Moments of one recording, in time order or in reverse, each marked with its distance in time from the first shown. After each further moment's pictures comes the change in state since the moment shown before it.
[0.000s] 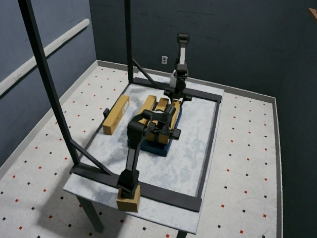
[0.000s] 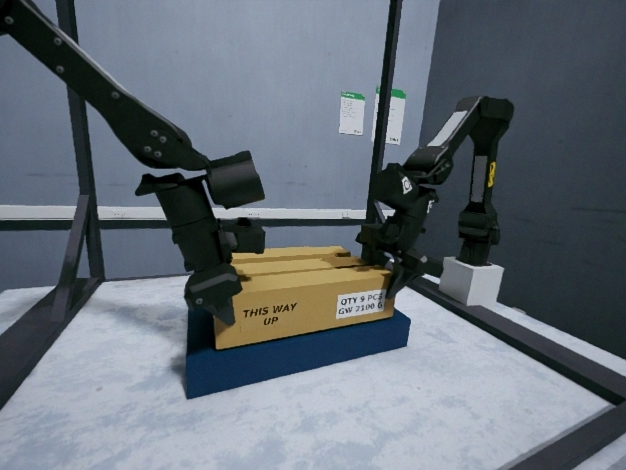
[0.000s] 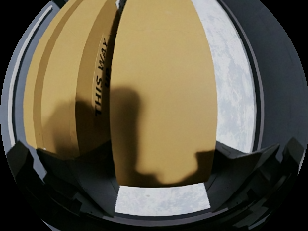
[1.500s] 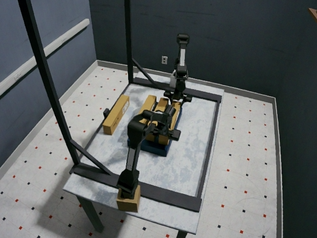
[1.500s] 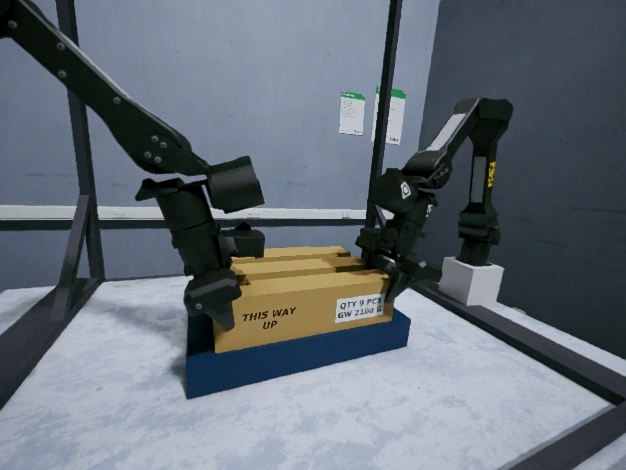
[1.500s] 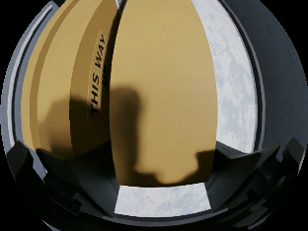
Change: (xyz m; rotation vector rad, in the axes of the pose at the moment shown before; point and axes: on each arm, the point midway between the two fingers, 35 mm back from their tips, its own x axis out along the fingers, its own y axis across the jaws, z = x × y) left arm 0.008 0.000 -0.002 0.000 0.000 0.000; right arm 0.006 0.000 -0.003 0.000 0.004 -0.001
